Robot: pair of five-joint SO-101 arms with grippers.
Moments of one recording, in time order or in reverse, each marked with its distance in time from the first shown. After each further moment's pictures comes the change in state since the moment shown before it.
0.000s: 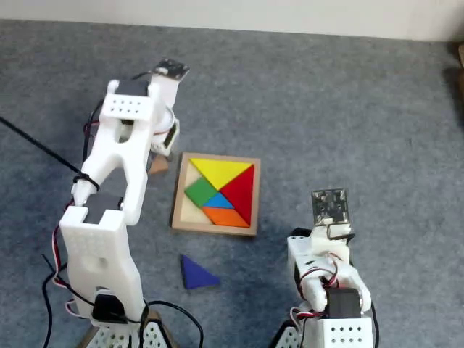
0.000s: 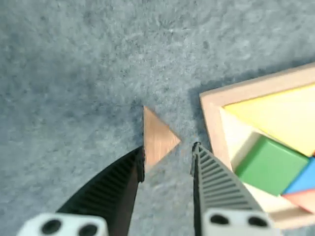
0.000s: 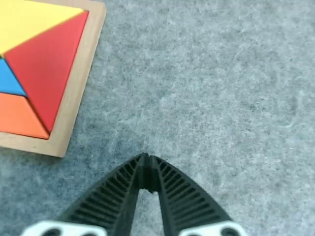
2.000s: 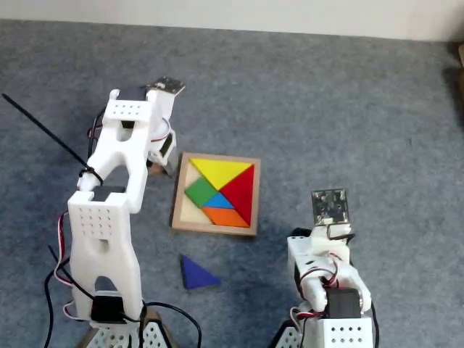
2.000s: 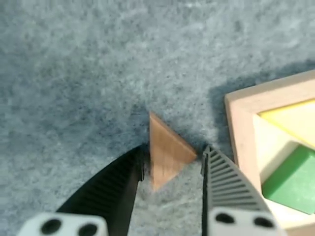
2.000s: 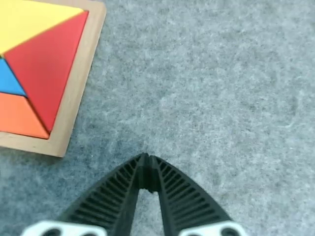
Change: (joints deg) left arm -4.0 14.2 -5.5 -1.2 -1.7; right arm 0.0 0.0 0.0 0.0 0.0
